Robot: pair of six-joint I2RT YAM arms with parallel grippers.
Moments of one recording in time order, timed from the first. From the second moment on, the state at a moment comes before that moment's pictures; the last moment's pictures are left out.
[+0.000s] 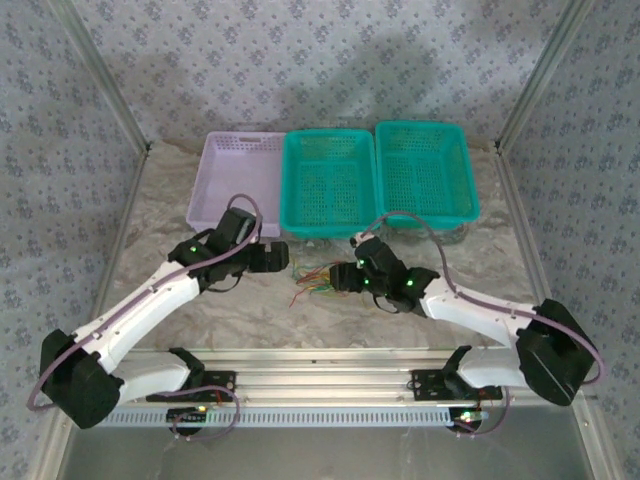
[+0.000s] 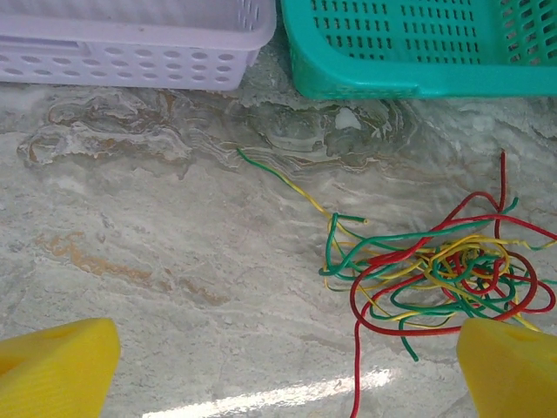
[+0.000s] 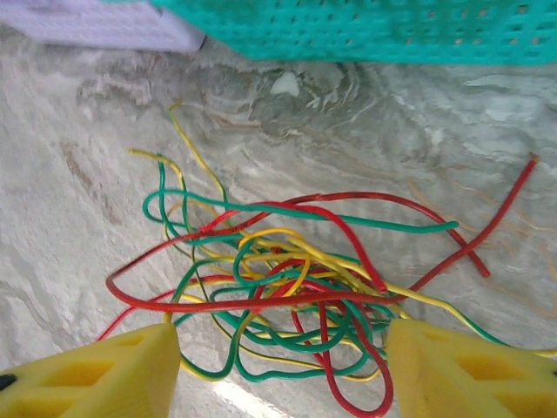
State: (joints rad) left arm -0.63 1.15 0.94 -0.71 -0.08 -0.56; right arm 0.83 1.26 0.68 -0.17 0.05 0.59
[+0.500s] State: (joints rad) left arm -0.64 1.13 0.94 -0.71 -0.11 -0.57; right arm 0.85 1.40 0.74 -0.16 0.07 0.50
